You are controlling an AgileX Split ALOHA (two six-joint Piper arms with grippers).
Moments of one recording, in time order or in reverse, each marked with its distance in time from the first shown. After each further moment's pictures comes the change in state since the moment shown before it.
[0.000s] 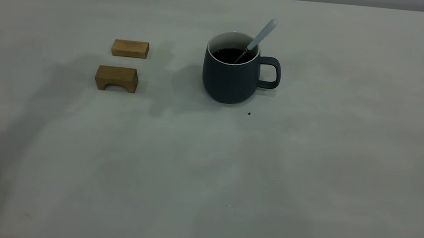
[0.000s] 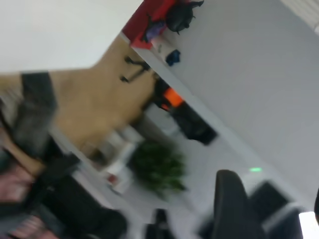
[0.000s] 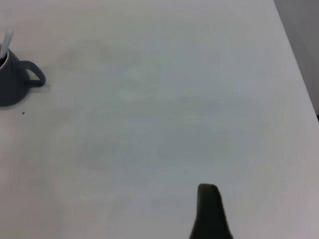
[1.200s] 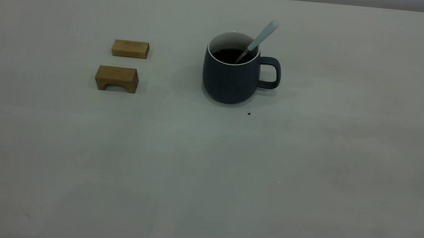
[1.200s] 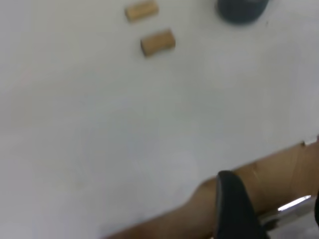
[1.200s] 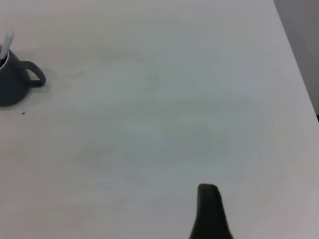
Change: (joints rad) left arm 0.141 -1.583 0.827 1.057 0.026 0.556; right arm 0.000 0.000 0.000 0.000 0.000 0.000
